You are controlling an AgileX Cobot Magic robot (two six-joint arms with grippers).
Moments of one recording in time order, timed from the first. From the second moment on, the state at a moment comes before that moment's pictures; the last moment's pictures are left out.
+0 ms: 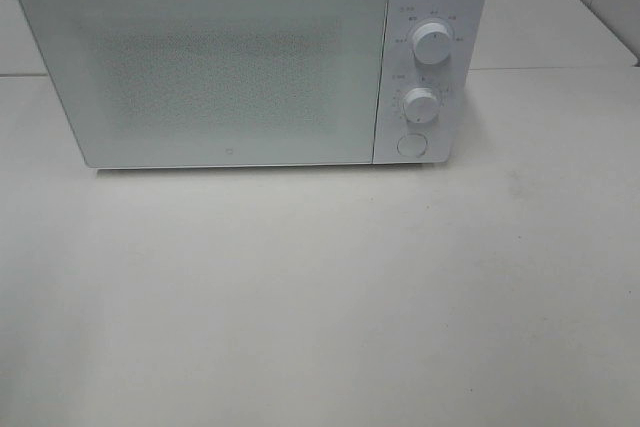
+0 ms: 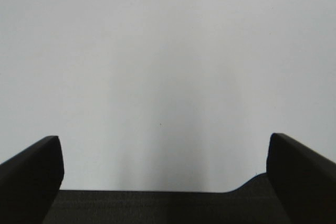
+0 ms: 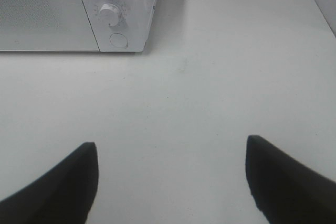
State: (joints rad) left arm -0.02 0.36 -0.52 -0.05 1.08 -0.02; right arm 0.15 0.00 -0.51 -0.03 1.01 0.06
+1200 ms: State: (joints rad) left arm 0.08 0.00 -0.52 -0.07 1.08 -0.02; right arm 0.15 0.00 -0.51 -0.03 1.01 0.06
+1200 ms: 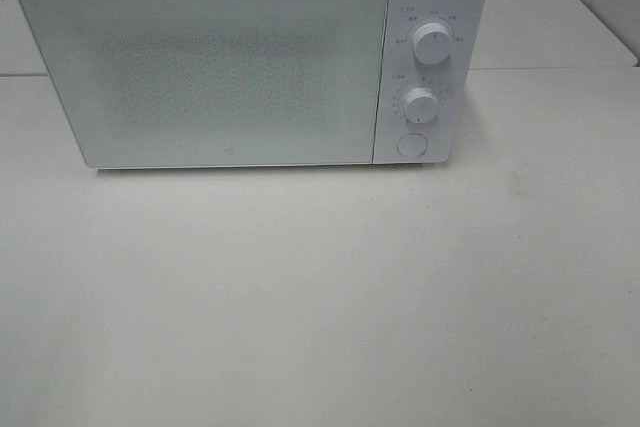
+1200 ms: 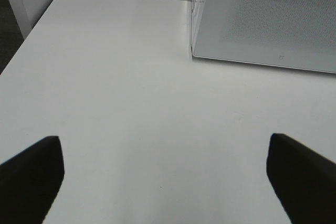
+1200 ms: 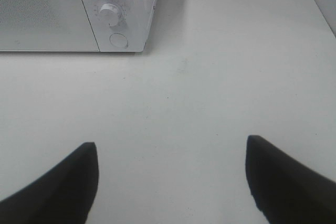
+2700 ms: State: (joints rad) left arm 0.08 0.00 -0.52 -0.07 1.08 -0.02; right arm 0.15 0.03 -0.51 -0.01 1.01 0.06
